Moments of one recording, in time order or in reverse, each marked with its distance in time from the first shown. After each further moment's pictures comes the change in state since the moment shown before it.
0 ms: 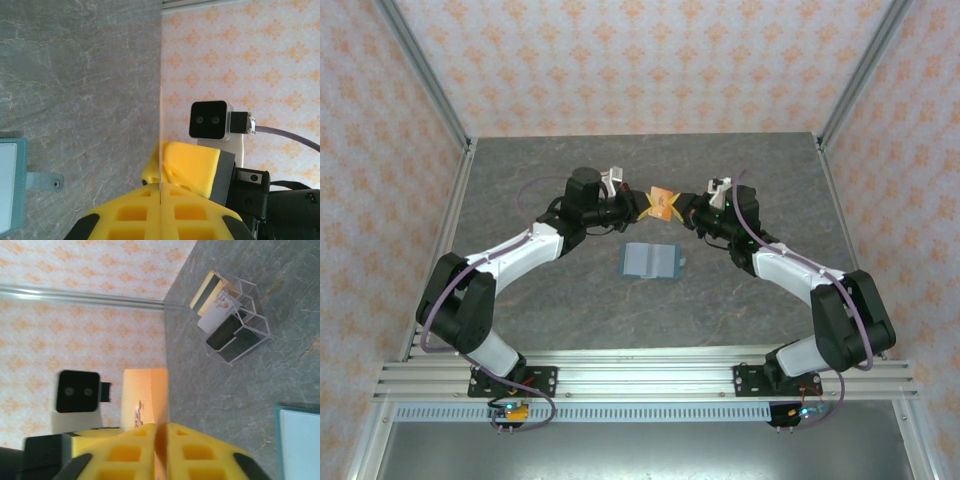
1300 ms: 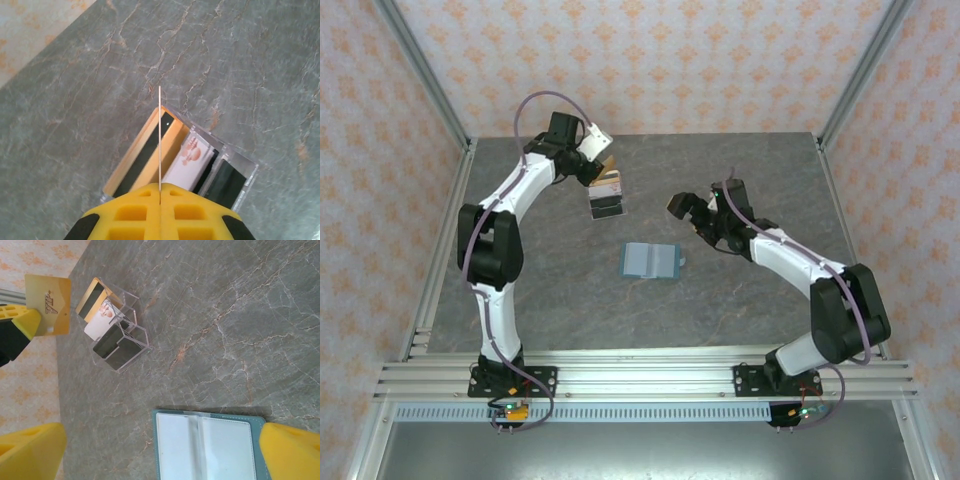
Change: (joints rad) left arm 0.300 0.490 0.770 -0.785 -0.276 1.727; right arm 0.002 0.052 0.160 -0.507 0.218 -0.346
